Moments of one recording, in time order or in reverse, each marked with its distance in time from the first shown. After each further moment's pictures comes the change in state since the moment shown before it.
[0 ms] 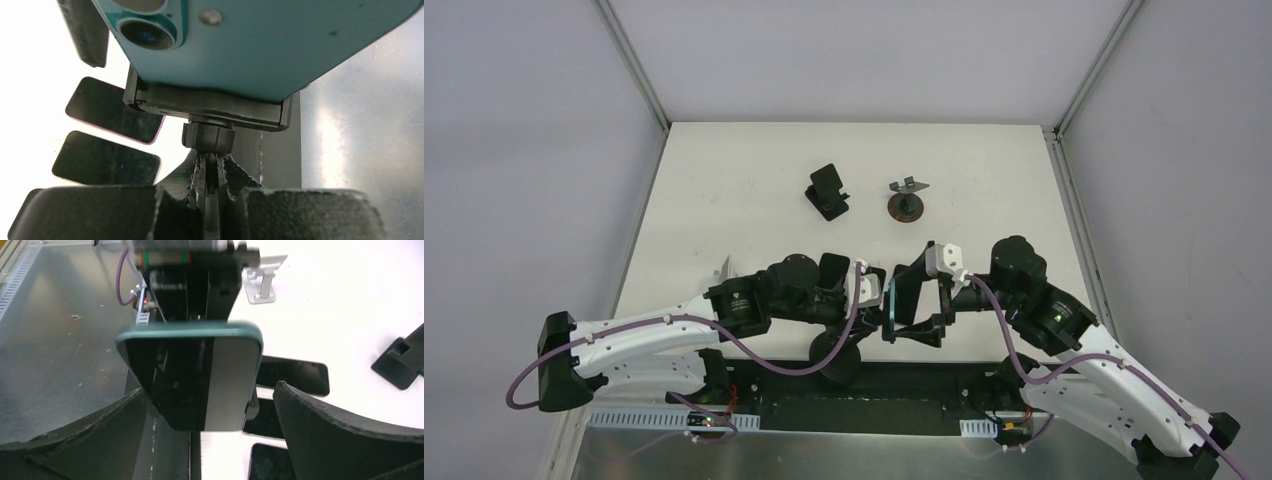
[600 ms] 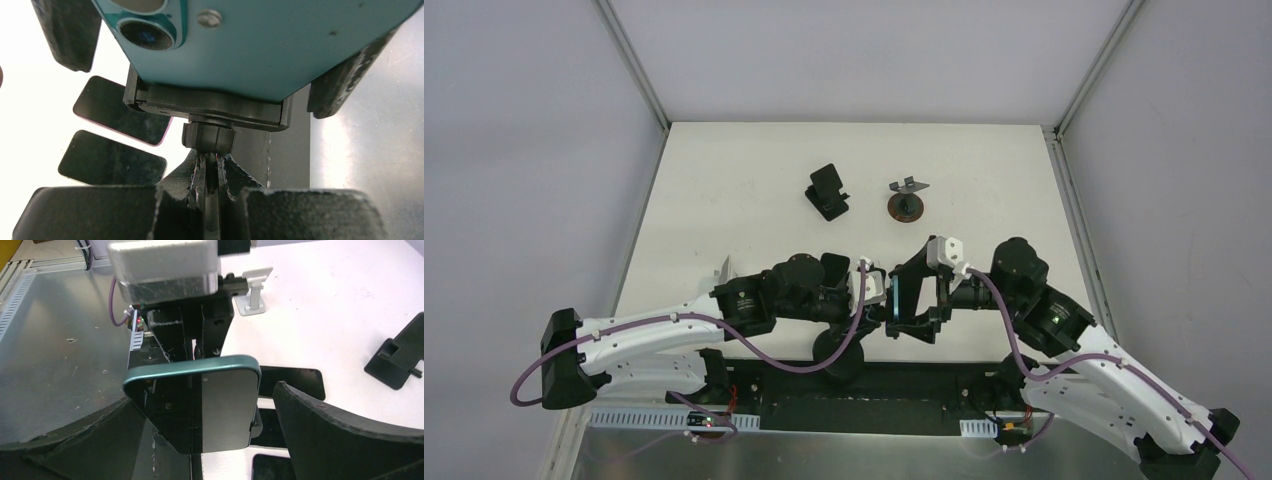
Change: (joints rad) left arm -0.001 0.040 0.002 0.031 -0.035 -0.003; right arm 0.032 -0.006 0.002 0.101 0.083 0.094
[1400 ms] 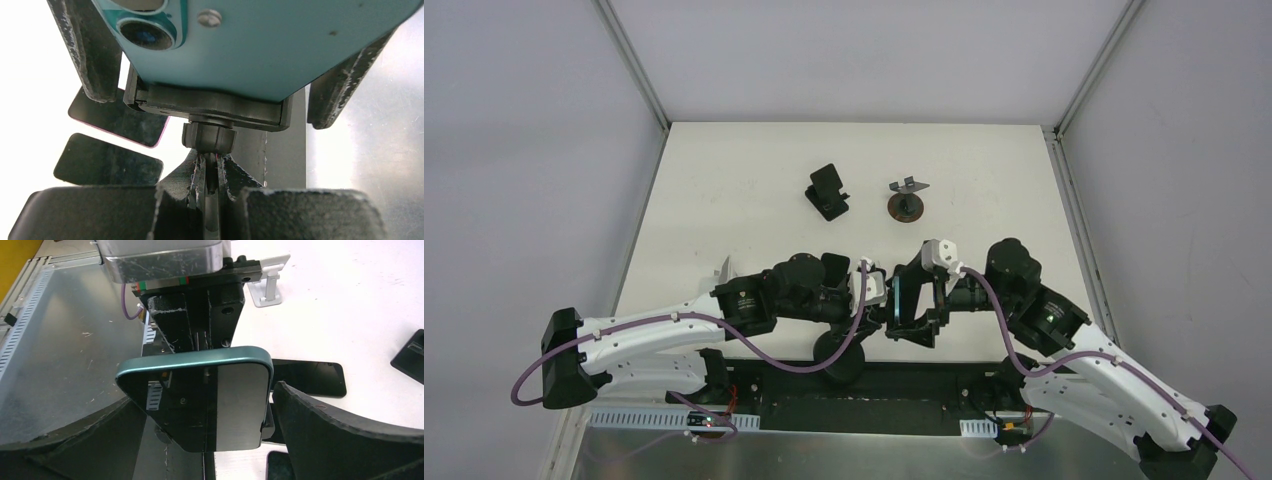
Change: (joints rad) left arm 0.000 0.006 0.005 0.000 0.010 -0.003; right arm 0.004 0.005 -0.046 0.021 -0.027 0.041
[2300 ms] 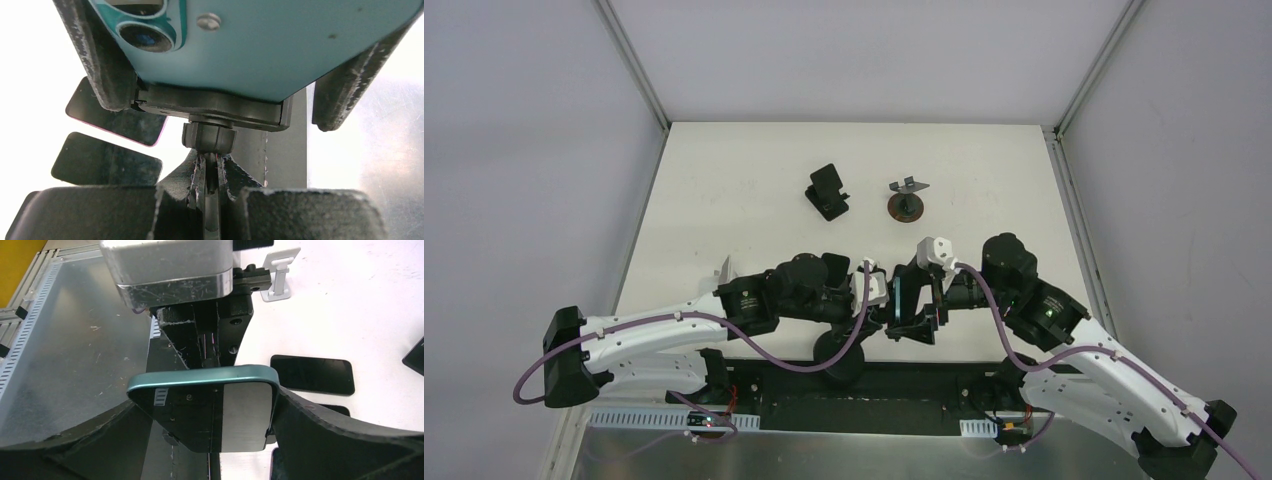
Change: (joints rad) left arm 0.000 0.014 0.000 0.002 0.007 0.000; right arm 0.000 0.043 0.054 -0.068 -0.036 -0.021
